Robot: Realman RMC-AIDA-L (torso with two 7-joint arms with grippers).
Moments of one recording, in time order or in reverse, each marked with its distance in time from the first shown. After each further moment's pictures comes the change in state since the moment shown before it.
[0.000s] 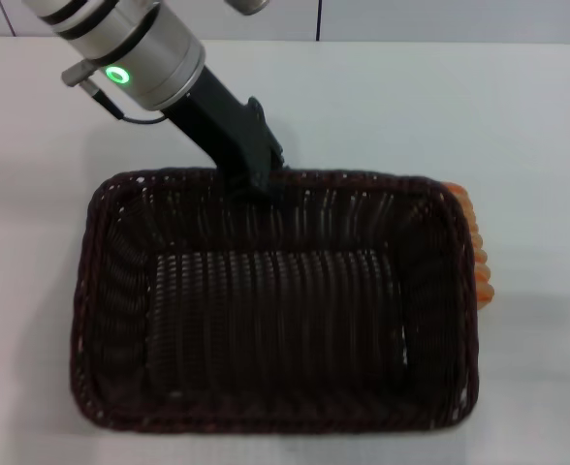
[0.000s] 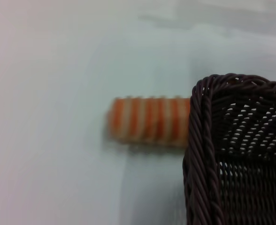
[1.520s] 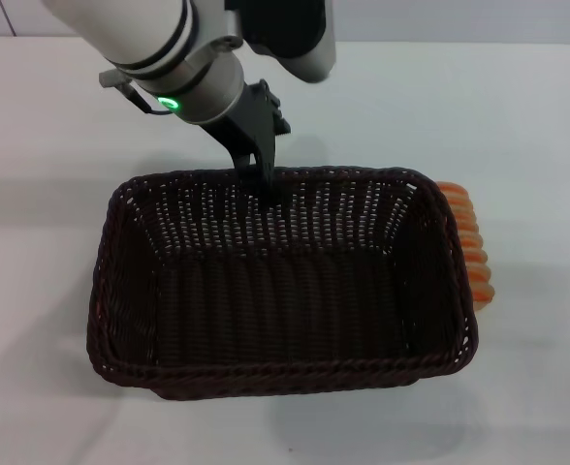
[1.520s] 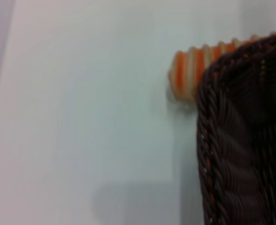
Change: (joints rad) left arm 0.161 -0.017 0.494 -0.290 0.080 0.323 -0.250; right arm 0.087 -0.005 0.014 -0.033 0.005 0.038 -0.002
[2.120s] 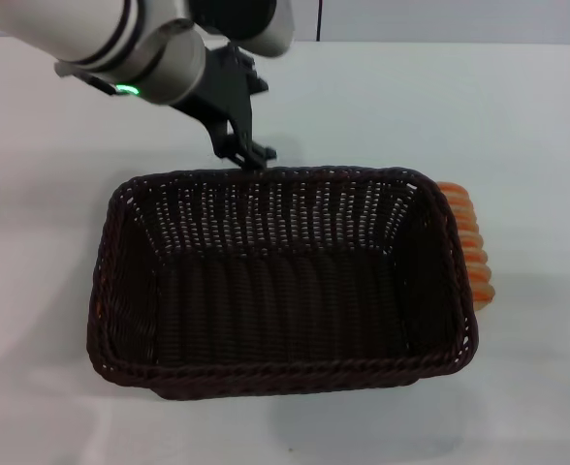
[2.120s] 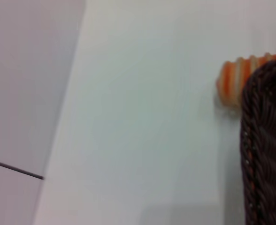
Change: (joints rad) left arm 0.155 0.005 -0.007 -0.231 0.028 0.034 -0.021; right arm -0.025 0.001 -0.004 -0.003 0.000 -0.022 0.003
